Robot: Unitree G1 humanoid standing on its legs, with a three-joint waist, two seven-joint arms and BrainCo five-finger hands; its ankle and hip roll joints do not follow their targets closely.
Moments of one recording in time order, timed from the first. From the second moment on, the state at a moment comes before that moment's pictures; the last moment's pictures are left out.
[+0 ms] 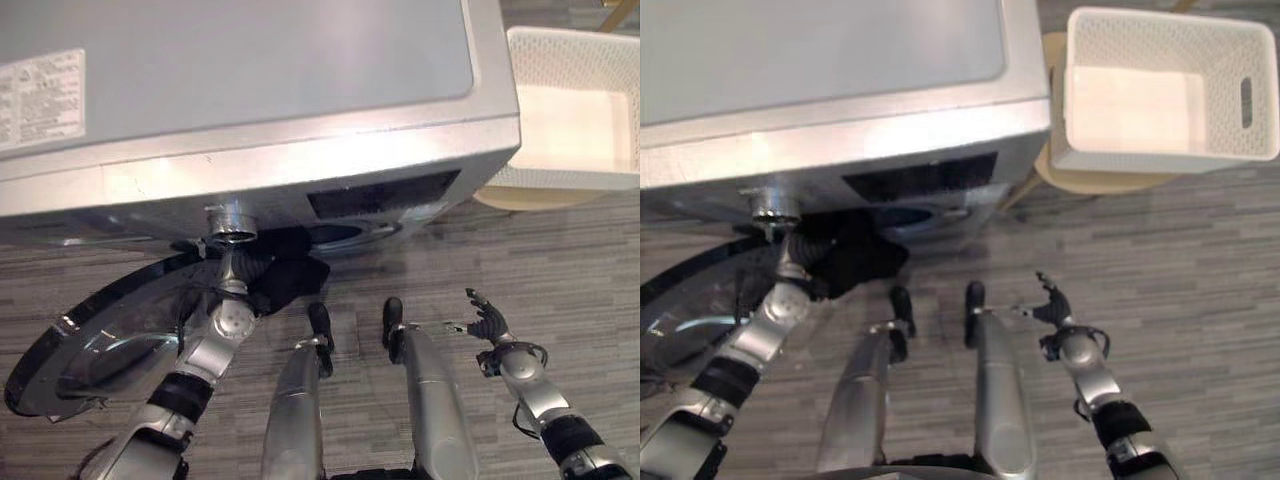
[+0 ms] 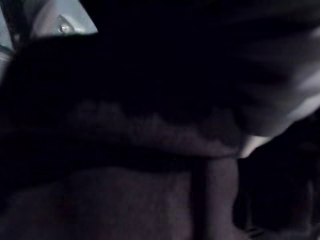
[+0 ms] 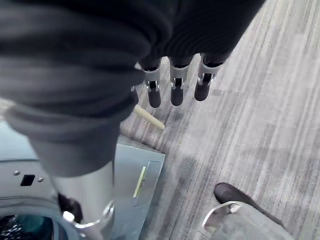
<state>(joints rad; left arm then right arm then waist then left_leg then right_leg) -0.43 0.62 -0.35 0.37 0.13 -0.08 0.34 -0.20 -0.45 0.24 0.47 0.01 -0.08 -0.15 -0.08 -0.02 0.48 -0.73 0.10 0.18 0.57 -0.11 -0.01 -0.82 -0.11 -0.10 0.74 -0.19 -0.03</state>
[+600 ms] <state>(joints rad) -1.41 0.87 -0.71 0.78 0.40 0.06 0.58 -0.32 -0.54 0.29 0.28 0.09 -0.20 -0.20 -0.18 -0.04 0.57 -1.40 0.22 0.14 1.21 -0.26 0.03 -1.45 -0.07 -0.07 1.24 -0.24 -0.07</state>
